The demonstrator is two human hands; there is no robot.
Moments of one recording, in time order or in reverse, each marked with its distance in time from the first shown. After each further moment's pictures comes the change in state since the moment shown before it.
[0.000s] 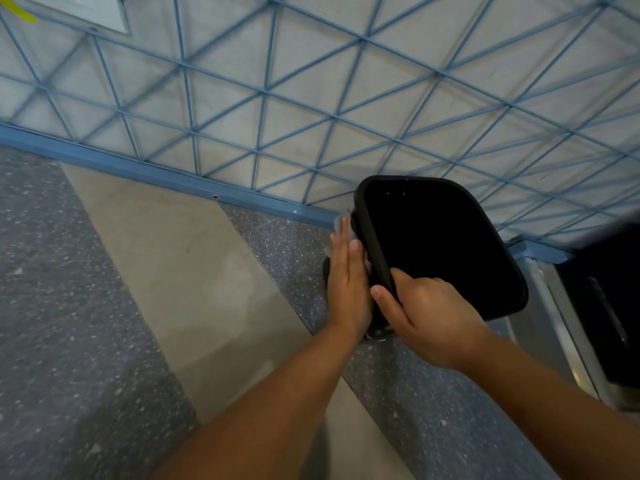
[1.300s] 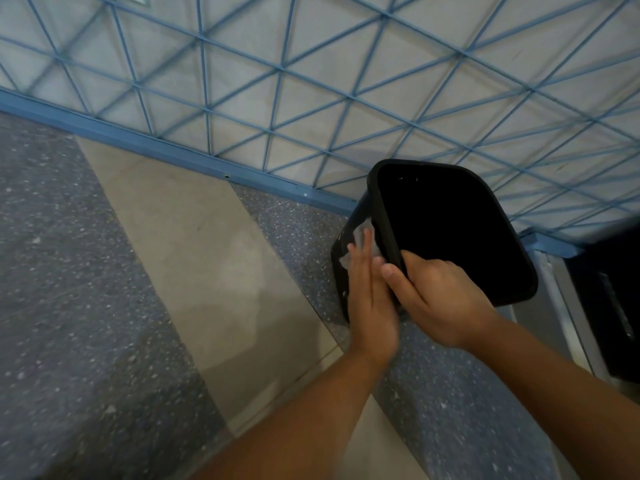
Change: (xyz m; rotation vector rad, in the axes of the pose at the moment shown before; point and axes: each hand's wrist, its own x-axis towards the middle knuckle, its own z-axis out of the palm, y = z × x) left_hand -0.049 -0.013 0.014 -0.130 0.030 0.026; right_hand -0.001 0.005 0.004 0.109 0.028 -0.014
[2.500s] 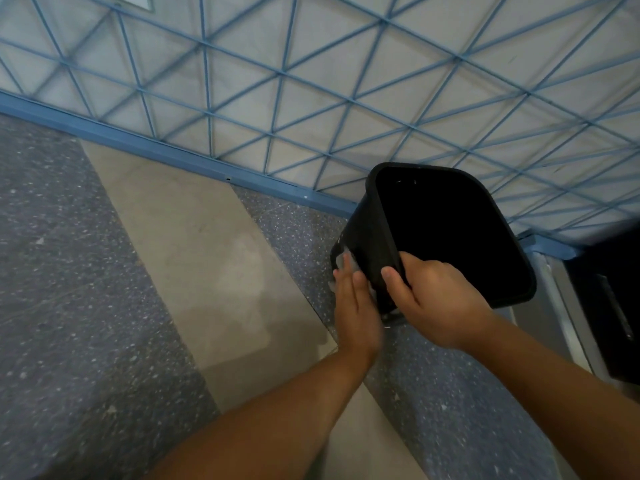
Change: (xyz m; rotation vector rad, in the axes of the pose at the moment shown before) left_hand -0.004 -0.027 -0.011 0.141 0.110 -0.115; right_hand -0.001 -0.006 0.002 -0.043 -0.011 0.051
